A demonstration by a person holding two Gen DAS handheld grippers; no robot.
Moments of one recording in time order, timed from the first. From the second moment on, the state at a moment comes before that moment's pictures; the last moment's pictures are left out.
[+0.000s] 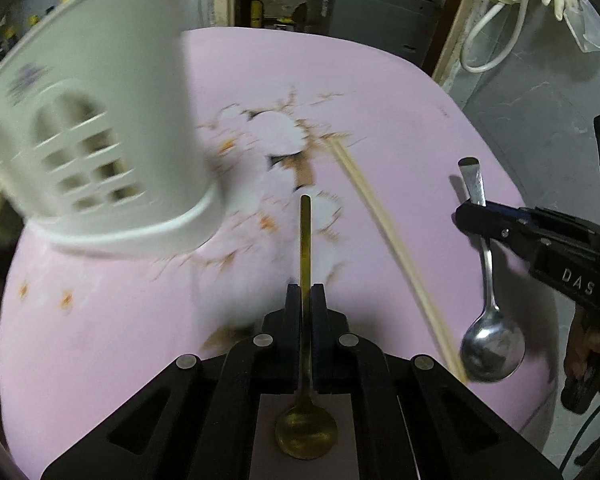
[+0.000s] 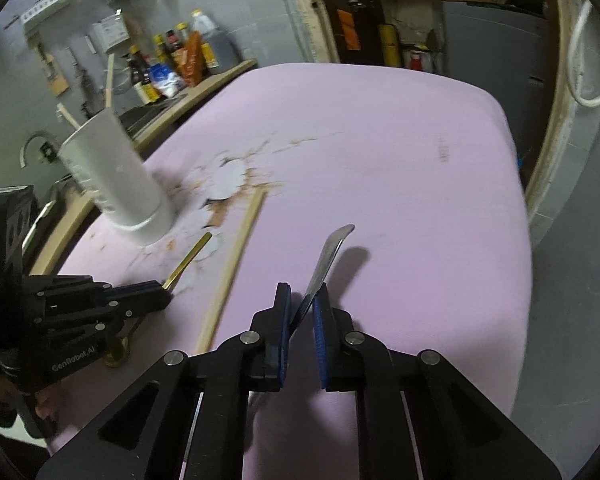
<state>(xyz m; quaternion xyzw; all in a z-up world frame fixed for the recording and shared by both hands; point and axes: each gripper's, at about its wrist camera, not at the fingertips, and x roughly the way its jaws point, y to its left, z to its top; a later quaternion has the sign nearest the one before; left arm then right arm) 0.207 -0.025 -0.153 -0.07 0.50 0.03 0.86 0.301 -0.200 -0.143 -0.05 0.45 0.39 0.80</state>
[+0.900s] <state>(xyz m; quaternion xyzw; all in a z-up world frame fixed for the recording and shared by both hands) 0.186 -0.001 -0.144 -0.03 0.55 0.01 0.84 0.252 -0.162 -0.143 -0.16 0.46 0.24 0.84</state>
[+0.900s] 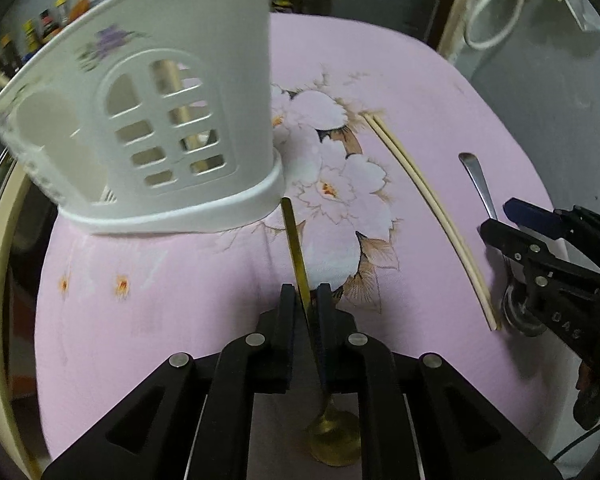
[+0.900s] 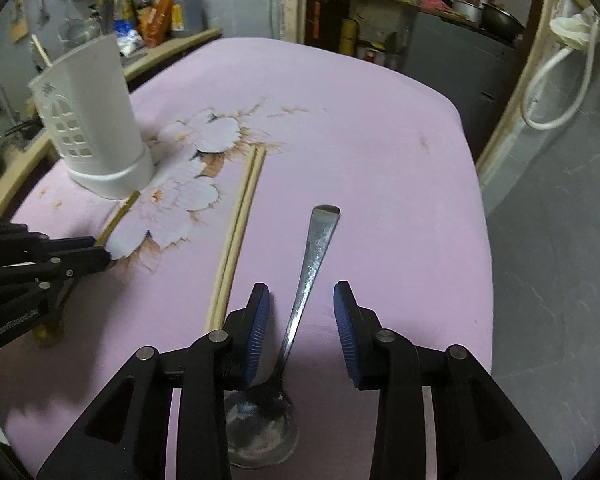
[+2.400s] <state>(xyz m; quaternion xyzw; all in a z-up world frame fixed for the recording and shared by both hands) 0.134 0.050 -0.113 -0.08 0.45 -0.09 0.88 0.228 -0.153 -0.155 -0.12 0.47 0.21 0.85</state>
